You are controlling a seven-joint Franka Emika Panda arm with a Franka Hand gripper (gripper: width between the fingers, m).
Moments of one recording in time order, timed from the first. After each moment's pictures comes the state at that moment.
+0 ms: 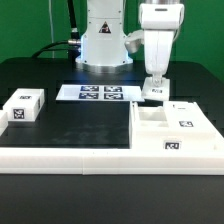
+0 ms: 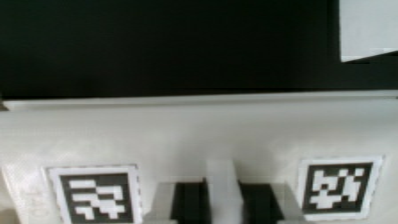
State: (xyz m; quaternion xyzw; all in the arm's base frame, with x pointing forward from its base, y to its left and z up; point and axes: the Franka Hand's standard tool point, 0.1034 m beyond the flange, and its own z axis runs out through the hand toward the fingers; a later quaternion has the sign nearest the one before) arm 0.420 0.090 0.068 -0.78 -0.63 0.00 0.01
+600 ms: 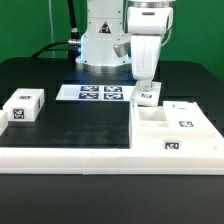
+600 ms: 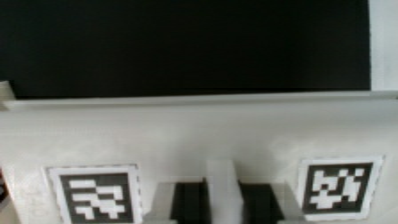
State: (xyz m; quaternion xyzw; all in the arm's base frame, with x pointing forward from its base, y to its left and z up) arm 0.432 0.072 0.054 -0.78 -0.62 0.00 0.02
